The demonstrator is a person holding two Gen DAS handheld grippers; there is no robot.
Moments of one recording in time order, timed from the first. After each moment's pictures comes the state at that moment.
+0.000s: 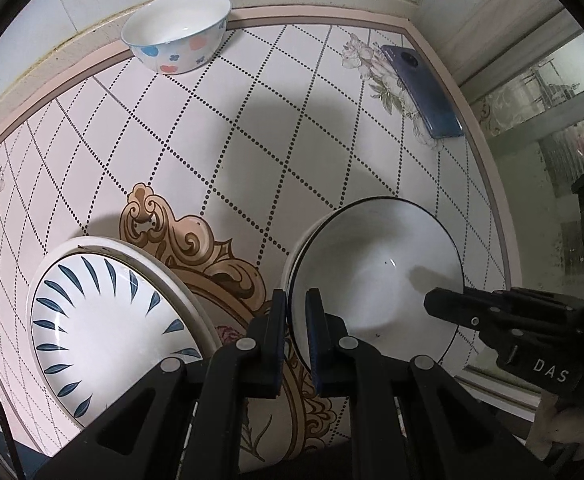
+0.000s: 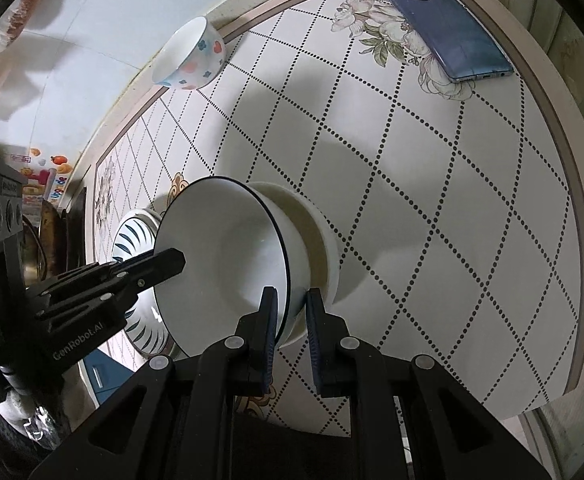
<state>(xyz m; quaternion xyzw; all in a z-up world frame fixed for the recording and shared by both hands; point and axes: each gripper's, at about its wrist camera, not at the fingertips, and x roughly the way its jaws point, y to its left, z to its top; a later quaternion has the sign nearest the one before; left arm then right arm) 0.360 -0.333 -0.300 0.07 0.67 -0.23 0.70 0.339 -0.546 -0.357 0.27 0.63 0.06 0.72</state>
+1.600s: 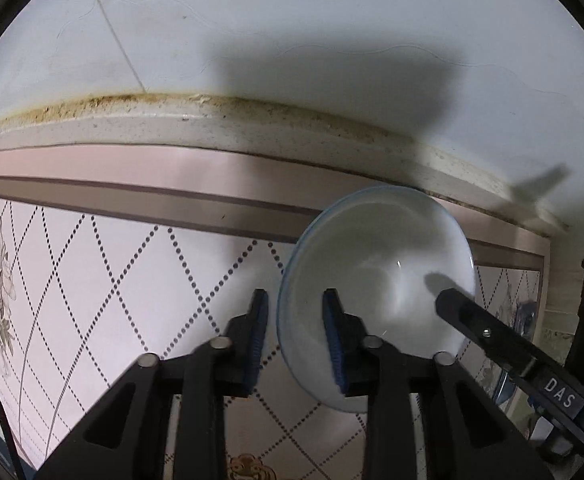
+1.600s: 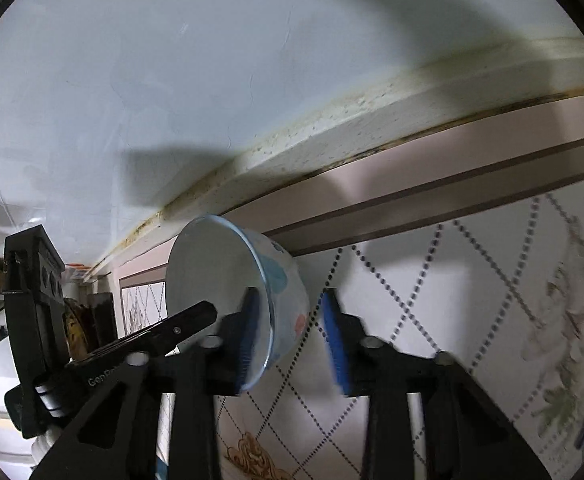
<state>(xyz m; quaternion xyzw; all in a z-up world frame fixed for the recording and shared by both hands) 0.621 -0.282 -0.343 -0.07 0.68 -0.08 0.73 0.653 -0.527 -0.390 0.32 0.59 0.11 0.73</state>
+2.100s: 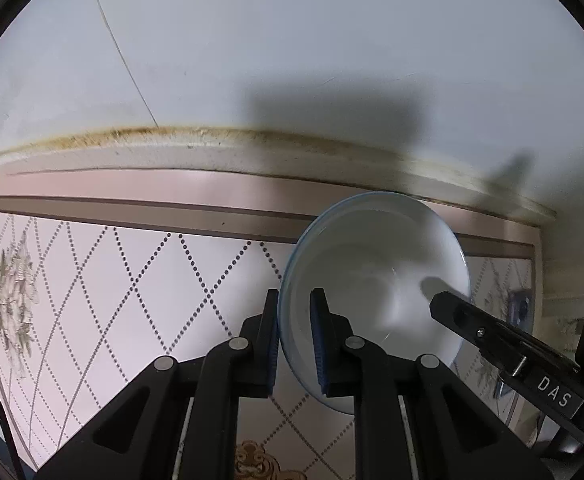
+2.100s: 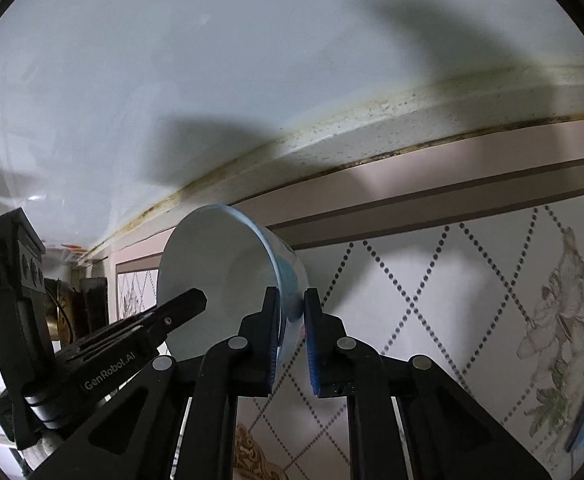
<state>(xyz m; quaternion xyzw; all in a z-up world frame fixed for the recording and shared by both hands) 0.599 -0.295 -0.302 -0.04 0.64 -0.08 0.77 0.636 -0.512 -0.367 0.28 0.58 0.12 0.76</state>
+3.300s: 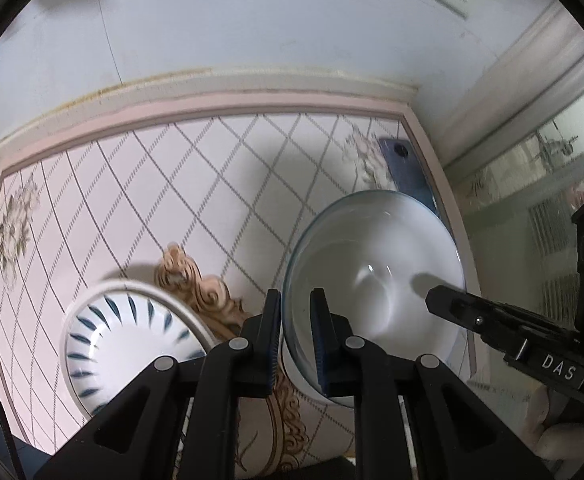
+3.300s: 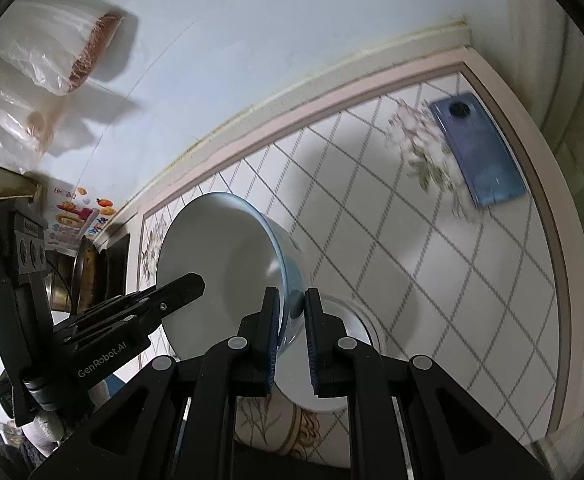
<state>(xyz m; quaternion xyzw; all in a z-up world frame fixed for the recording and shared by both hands) 0.376 -0.318 -0.228 0.01 0.61 -0.21 0.76 0.359 -0.549 -0.274 0.29 0.54 0.08 0.79</state>
